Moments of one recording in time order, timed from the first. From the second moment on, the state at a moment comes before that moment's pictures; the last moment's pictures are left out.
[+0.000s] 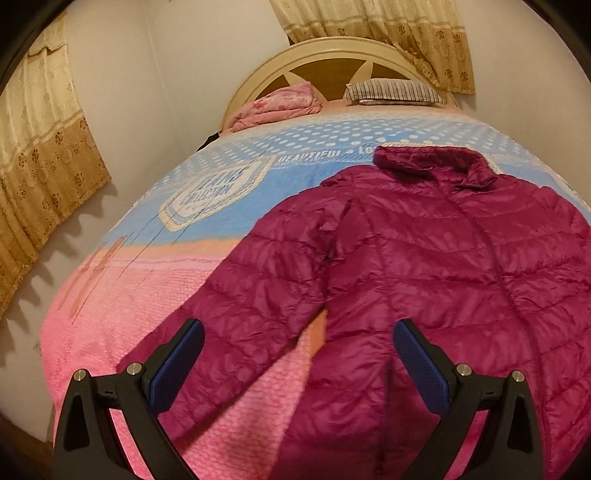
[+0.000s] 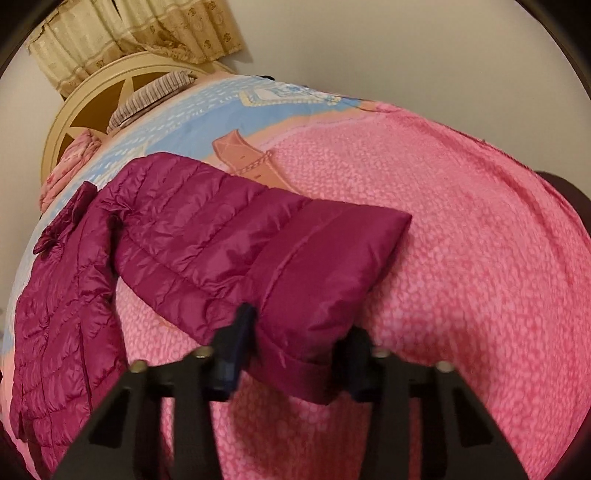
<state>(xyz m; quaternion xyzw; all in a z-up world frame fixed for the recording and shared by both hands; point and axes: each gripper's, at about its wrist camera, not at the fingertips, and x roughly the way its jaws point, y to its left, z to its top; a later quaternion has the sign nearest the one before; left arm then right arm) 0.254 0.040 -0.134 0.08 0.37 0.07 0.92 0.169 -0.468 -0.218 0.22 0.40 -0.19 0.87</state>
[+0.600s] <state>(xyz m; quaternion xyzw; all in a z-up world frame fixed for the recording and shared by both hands) 0.279 0.112 -0.127 0.05 0.36 0.14 0.92 0.233 -0.384 -0.102 0.06 0.32 -0.12 0.94</state>
